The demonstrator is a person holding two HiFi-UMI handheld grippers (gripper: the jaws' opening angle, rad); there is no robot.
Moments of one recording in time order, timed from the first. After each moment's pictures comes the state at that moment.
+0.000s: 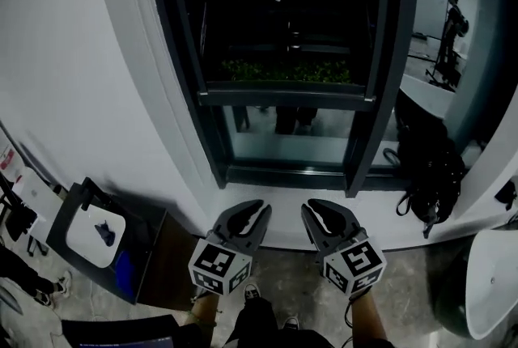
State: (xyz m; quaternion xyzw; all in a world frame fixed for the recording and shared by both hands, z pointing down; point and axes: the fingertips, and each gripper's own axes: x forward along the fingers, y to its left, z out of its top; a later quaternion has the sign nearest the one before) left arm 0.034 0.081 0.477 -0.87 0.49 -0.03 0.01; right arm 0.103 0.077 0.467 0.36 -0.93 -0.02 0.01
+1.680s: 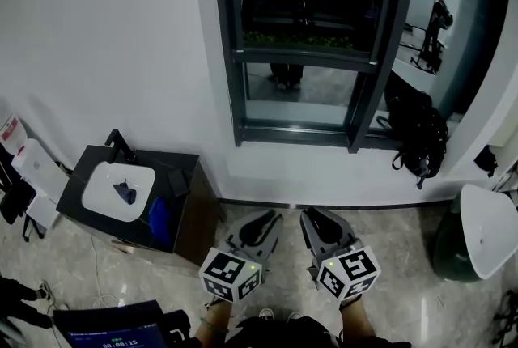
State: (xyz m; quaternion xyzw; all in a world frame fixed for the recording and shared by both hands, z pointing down) left arm -0.077 0.385 0.512 -0.89 0.44 0.03 -0.08; right arm -0.026 0.377 0.503 0.42 -0.91 0.05 0.01
